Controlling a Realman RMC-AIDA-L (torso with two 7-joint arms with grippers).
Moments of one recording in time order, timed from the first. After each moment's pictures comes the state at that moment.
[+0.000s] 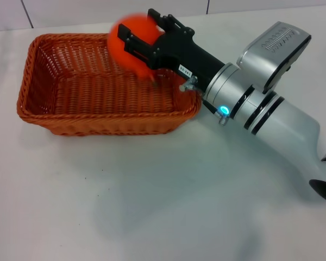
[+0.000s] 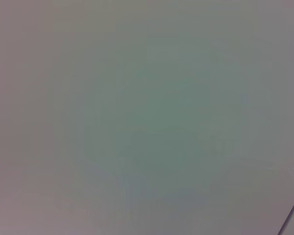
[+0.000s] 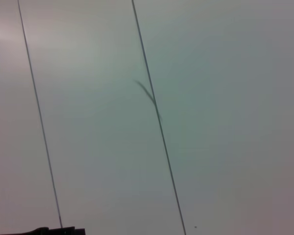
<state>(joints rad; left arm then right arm) -0.45 -2.16 0.69 0.90 1.71 0.54 -1.82 0.65 2.09 0.60 0.42 -2.45 -1.02 -2.71</state>
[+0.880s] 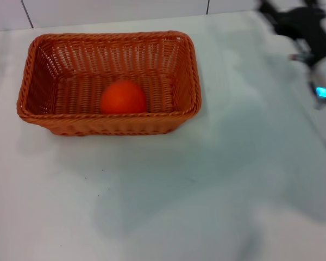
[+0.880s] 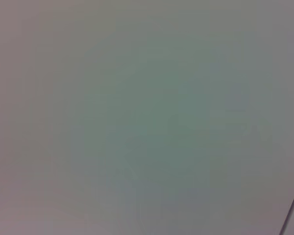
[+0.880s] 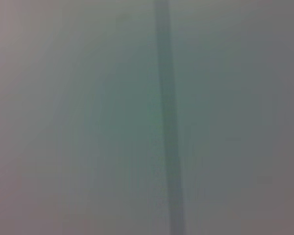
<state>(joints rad) -0.45 -2.17 0.69 0.85 1.60 0.52 -1.59 0.55 2.09 1.01 0.17 -2.45 -1.15 -2.83</state>
